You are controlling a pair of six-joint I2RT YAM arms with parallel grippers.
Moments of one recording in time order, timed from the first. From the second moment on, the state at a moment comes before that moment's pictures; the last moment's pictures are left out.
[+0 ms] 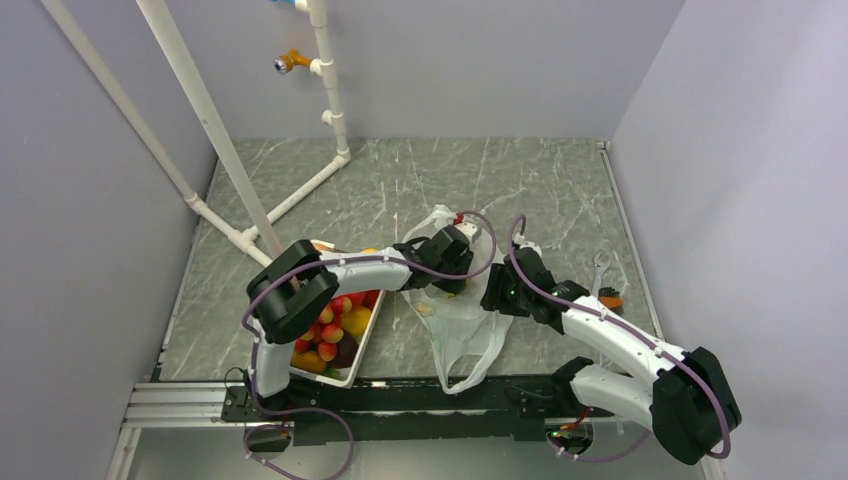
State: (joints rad) left arm -0.97 1.95 1.25 -0.11 -0.07 -0.43; right arm 0.54 1.04 0.51 -0.40 0.07 0.65
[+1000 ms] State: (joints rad) left arm -0.96 1.12 0.97 -0.30 0.74 -0.39; right arm 0.39 1.11 0.68 -0.40 0.22 0.56
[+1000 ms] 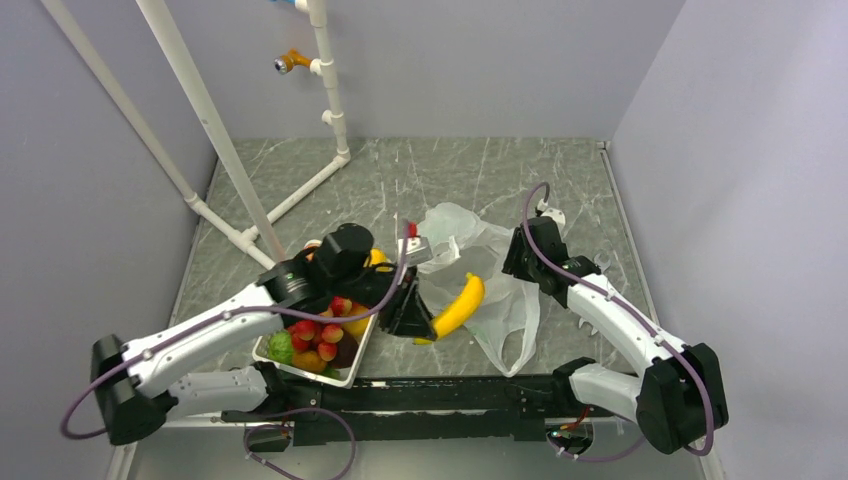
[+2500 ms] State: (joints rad) left arm -0.59 1.15 1.18 -1.05 0.10 -0.41; right arm 0.37 1.13 0.69 -0.39 0.15 0.52
